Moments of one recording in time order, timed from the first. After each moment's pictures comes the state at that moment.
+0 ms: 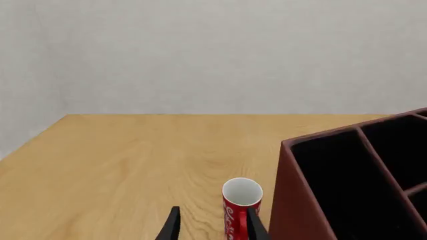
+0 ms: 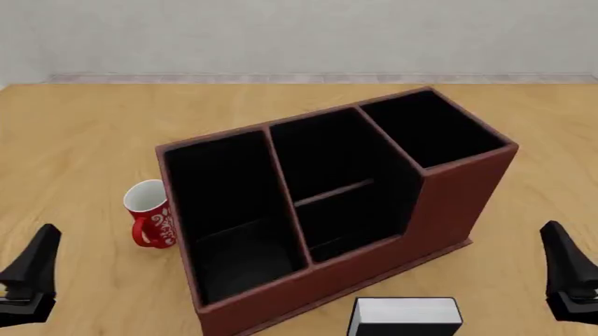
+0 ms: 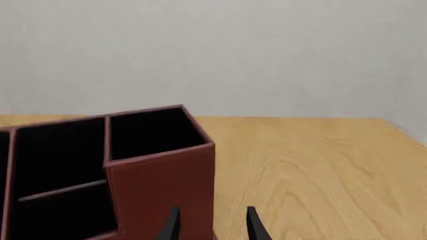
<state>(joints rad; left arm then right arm) 0.00 0.00 0.00 0.00 0.00 0.00 0.00 -0.02 0.01 -0.01</state>
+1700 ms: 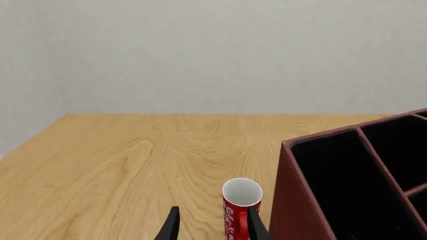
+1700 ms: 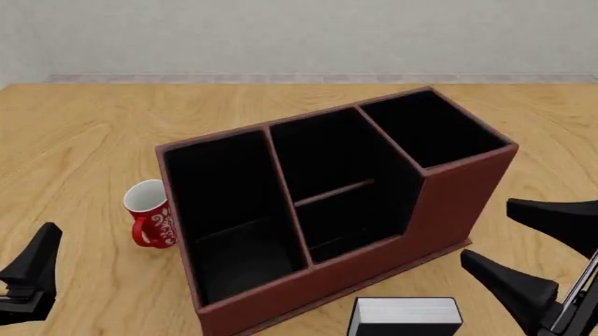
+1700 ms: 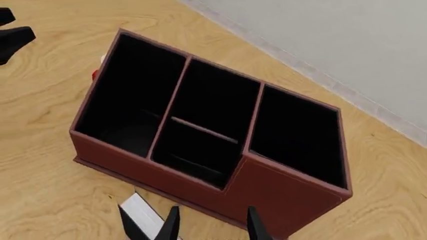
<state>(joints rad) 0.00 0.02 -0.01 -0.01 0.00 0.63 0.35 -0.45 0.50 -0.22</state>
